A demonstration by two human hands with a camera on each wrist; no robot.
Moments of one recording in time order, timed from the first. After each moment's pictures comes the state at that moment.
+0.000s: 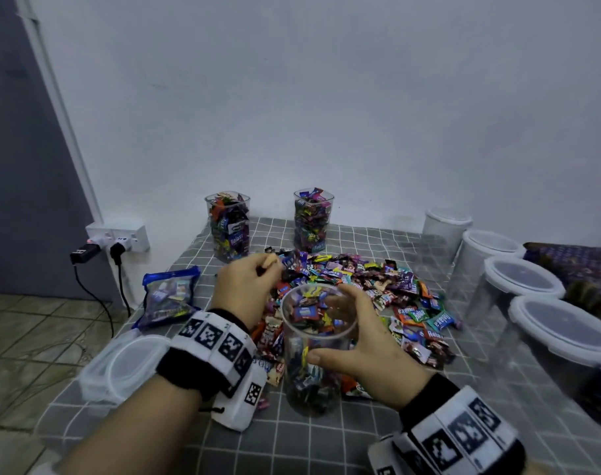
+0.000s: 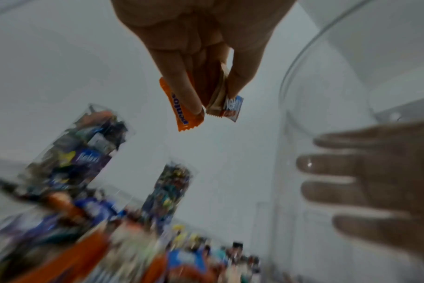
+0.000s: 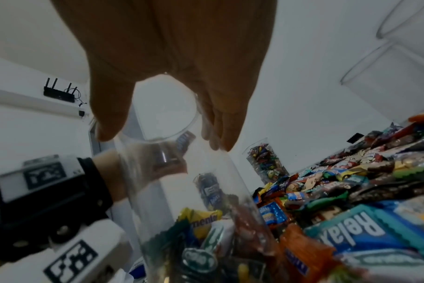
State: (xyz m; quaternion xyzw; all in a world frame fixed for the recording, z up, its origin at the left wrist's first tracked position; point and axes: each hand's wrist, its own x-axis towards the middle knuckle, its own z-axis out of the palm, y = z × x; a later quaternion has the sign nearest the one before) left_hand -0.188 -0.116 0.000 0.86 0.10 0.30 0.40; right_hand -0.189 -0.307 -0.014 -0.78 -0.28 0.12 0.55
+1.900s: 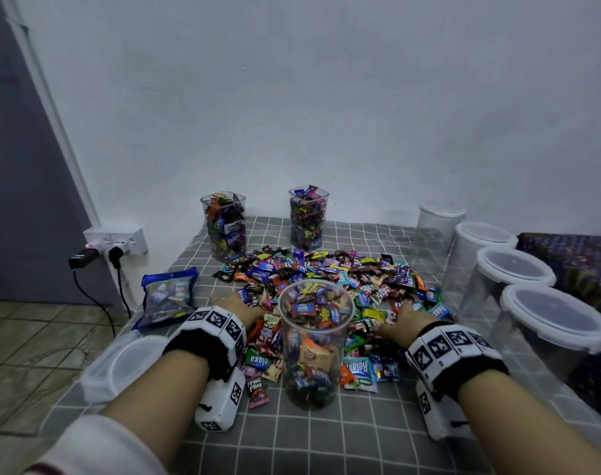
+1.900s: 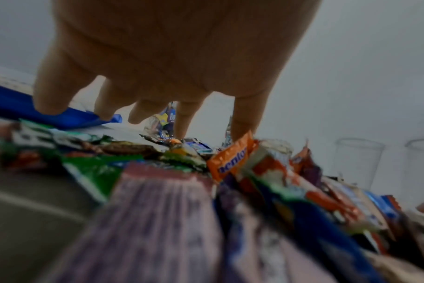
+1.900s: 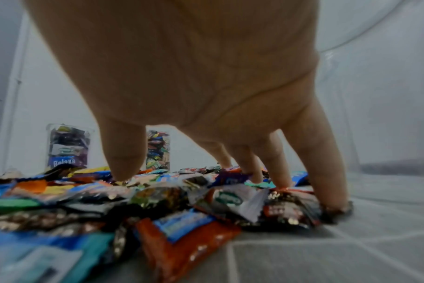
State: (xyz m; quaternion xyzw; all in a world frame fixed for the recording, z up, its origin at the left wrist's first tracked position) left_hand -0.155 -0.081 -0.047 0.93 0.27 -0.09 0.24; right_hand -0.097 -0.353 -0.045 -0.98 0.02 0.16 0.09
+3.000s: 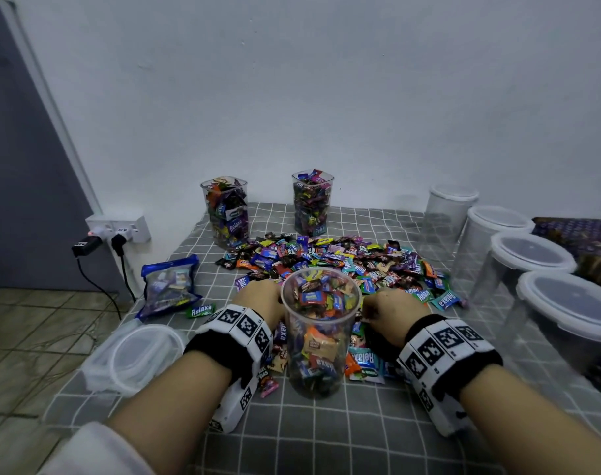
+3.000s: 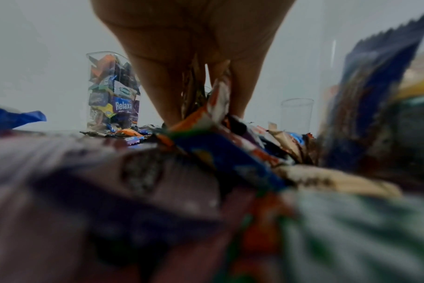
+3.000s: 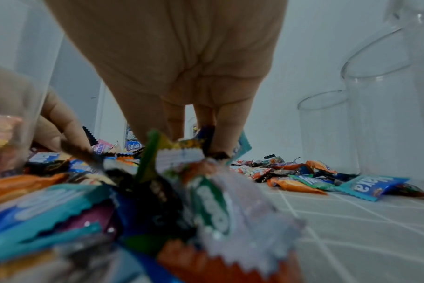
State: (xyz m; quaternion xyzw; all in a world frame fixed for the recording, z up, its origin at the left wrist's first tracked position) left_hand -0.153 -0.111 -0.045 0.98 0.09 -0.06 0.15; right_hand -0.111 -0.327 -0.038 -0.97 -0.23 0.07 0.01
